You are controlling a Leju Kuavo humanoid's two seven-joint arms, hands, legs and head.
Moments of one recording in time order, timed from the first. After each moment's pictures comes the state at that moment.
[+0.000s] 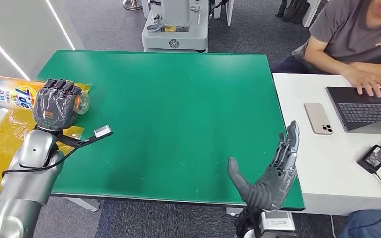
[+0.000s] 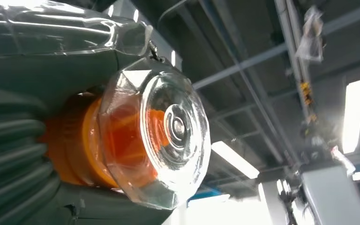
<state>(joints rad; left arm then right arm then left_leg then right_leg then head) -0.54 0.25 -0.15 -0.98 -1.50 0.68 -0.23 0.04 0.13 0.46 -1.62 0.24 -0.66 -0.70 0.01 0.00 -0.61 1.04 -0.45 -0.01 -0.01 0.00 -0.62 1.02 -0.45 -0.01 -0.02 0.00</state>
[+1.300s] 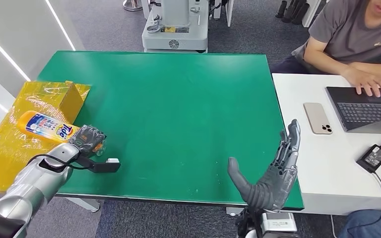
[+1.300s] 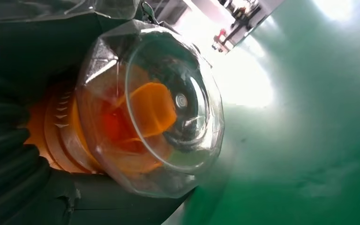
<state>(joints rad) -0.74 0.29 -0.61 -0.33 -1.38 0.22 -0.28 0.06 0.14 0.44 -1.65 0.28 -0.60 -0.68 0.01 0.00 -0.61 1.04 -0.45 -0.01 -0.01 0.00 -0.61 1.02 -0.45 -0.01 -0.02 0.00</state>
